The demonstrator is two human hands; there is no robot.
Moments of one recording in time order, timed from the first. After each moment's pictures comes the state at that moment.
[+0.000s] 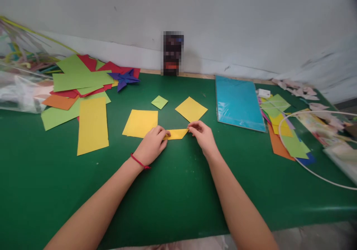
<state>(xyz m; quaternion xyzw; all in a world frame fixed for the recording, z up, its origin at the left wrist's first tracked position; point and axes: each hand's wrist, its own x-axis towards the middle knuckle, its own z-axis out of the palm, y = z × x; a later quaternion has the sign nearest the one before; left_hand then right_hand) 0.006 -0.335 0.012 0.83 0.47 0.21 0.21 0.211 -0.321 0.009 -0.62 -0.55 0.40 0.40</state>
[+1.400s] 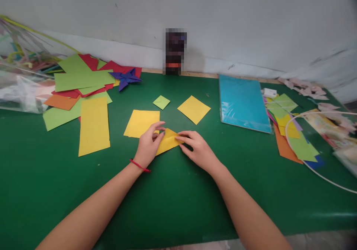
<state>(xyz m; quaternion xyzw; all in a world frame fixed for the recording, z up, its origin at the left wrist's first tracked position) 0.007 -0.339 0.010 0.61 0.56 0.41 0.38 0.202 -0.350 0.020 -0.45 -0.83 0.21 0.25</state>
